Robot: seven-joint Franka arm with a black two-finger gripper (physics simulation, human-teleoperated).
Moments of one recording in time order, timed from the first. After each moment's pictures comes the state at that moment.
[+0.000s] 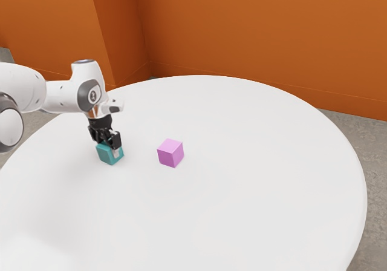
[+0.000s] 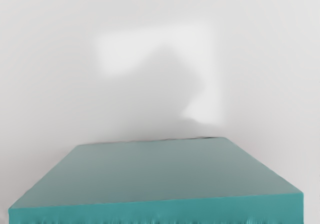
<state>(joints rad) 0.34 0.67 -0.05 -1.53 -0.02 2.09 0.46</state>
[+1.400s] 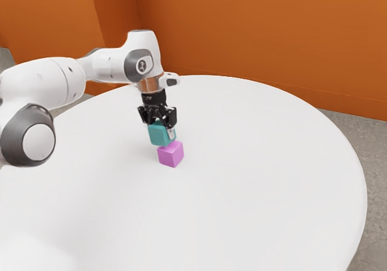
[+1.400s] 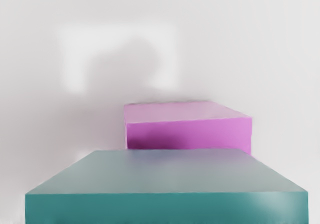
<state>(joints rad) 0.17 0.81 -0.19 -1.09 0.01 1.74 0.06</state>
